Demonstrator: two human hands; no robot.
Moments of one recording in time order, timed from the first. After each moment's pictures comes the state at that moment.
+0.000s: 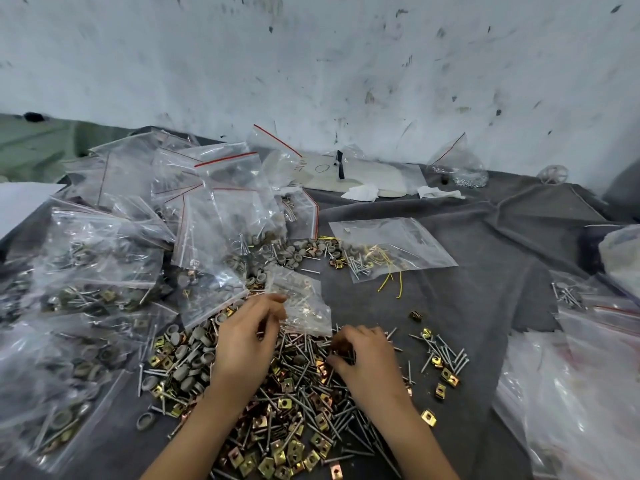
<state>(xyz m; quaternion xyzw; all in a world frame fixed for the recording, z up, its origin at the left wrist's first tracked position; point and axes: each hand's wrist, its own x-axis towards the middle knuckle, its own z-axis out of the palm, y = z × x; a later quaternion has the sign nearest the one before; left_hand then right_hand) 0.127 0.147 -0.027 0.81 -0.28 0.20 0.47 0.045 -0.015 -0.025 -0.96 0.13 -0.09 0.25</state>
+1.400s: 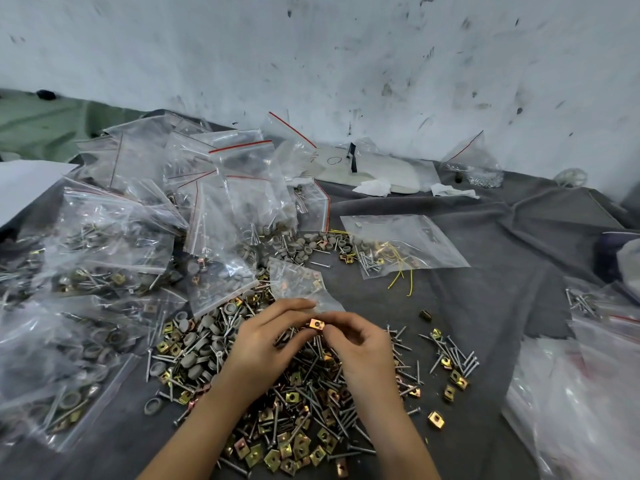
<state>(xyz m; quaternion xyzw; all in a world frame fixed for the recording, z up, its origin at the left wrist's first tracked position) 0.125 0.150 -0.033 0.74 -0.42 0.17 0.49 0.051 0.022 -0.004 -0.66 0.16 -0.16 0.71</state>
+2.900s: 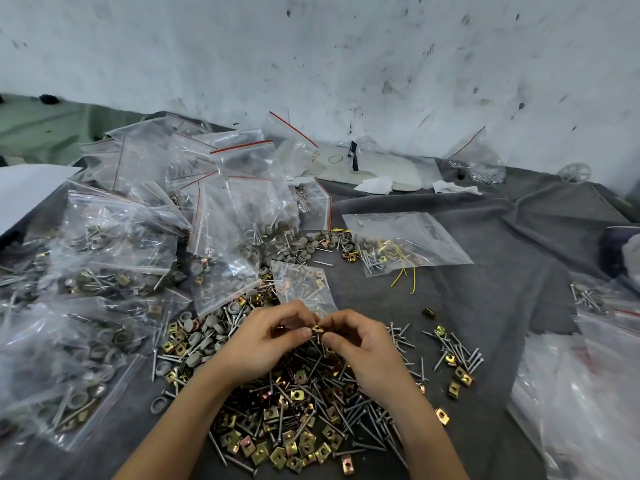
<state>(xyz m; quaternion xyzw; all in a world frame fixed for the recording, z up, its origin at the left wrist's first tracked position) 0.139 0.162 -0.017 0.75 -0.41 -0.10 0.52 0.053 -0.003 -0.012 -0.78 0.04 -0.07 0.62</state>
